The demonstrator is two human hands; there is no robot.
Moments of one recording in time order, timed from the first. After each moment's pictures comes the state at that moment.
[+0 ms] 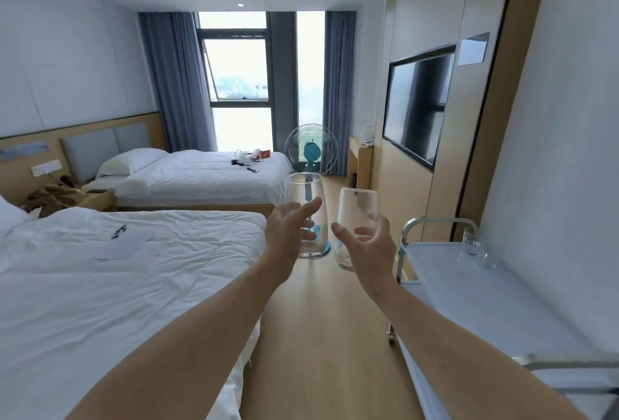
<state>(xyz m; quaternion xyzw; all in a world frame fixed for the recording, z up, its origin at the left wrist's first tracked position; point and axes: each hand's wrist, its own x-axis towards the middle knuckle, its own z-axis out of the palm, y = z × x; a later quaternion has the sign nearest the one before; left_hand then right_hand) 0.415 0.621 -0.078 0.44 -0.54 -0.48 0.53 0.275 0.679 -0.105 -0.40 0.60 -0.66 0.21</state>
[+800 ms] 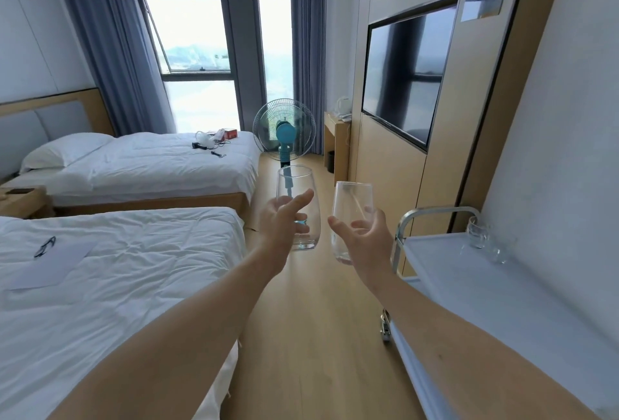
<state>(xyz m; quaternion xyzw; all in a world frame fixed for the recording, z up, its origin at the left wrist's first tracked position) 0.347 0.375 -0.124 0.44 -0.53 -0.55 0.48 0.204 0.450 -0.155 -0.36 0.65 -0.64 0.20</state>
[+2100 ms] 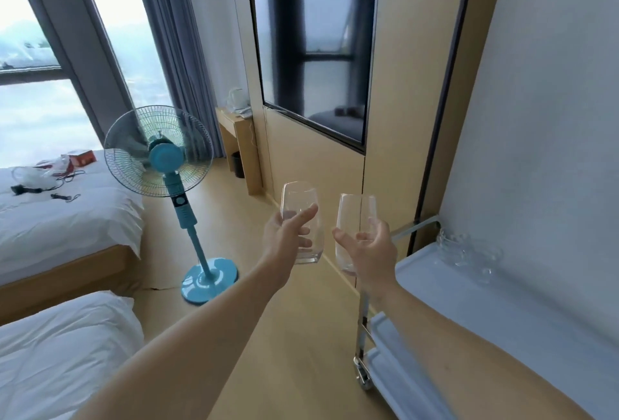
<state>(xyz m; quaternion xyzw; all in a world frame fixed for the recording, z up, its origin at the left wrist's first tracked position) 0.079 0.012 -0.180 0.36 -0.58 -0.66 0.30 -0.029 0.134 -0.218 -0.19 0.73 -0.65 0.08</state>
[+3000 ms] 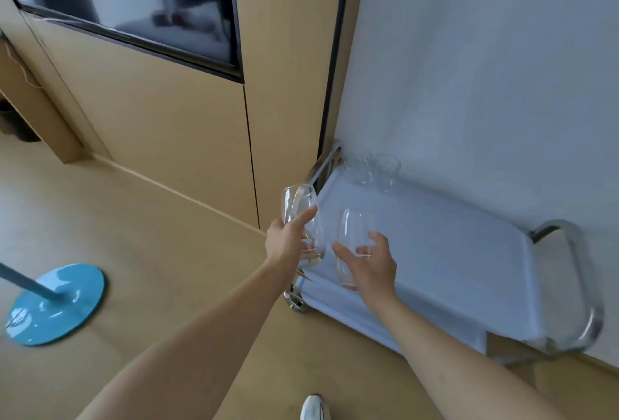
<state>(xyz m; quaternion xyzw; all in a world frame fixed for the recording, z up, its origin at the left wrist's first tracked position) -0.046 -0.019 -0.307 0.31 -0.58 -0.76 -0.01 -0.045 0.147 -0.331 0.15 0.79 -0.59 0.04</state>
